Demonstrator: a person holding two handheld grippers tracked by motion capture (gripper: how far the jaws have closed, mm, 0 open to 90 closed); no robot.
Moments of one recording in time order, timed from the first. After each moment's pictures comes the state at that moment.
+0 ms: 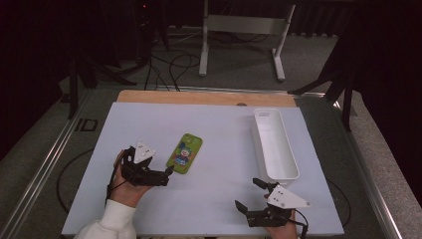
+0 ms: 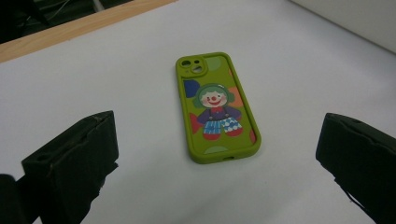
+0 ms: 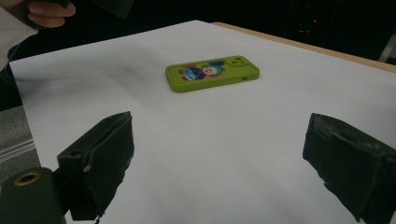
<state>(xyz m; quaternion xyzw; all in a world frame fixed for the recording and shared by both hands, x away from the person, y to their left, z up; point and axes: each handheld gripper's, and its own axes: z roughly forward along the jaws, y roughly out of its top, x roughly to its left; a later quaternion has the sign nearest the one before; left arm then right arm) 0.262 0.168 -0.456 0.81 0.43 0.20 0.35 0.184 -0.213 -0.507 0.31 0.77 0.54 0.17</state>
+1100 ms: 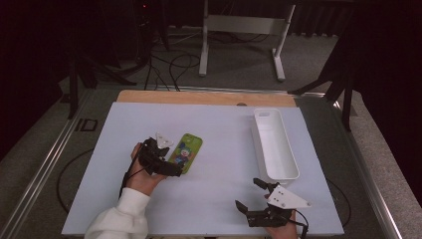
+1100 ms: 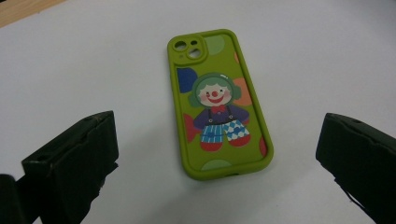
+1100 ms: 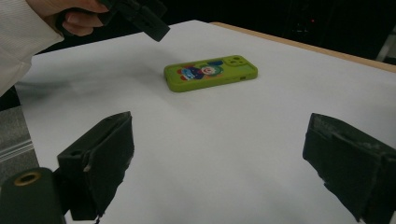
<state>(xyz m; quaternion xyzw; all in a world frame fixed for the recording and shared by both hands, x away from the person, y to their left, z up) 0.302 0.136 -0.474 0.83 0.45 0.17 0.28 0.184 -0.213 -0.507 0.31 0.76 0.54 0.17</state>
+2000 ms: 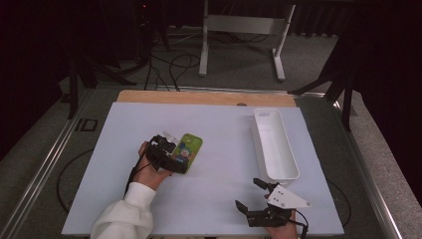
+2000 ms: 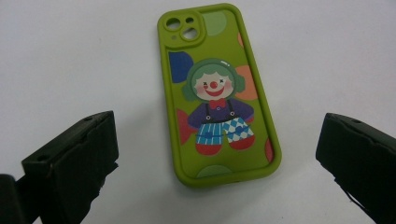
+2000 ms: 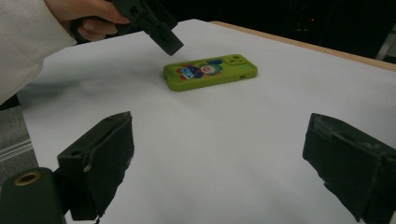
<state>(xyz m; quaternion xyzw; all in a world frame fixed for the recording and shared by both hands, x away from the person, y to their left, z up) 0.323 0.122 -0.489 0.85 0.46 0.13 0.24 0.185 -0.213 -0.507 0.31 0.76 0.54 0.17</state>
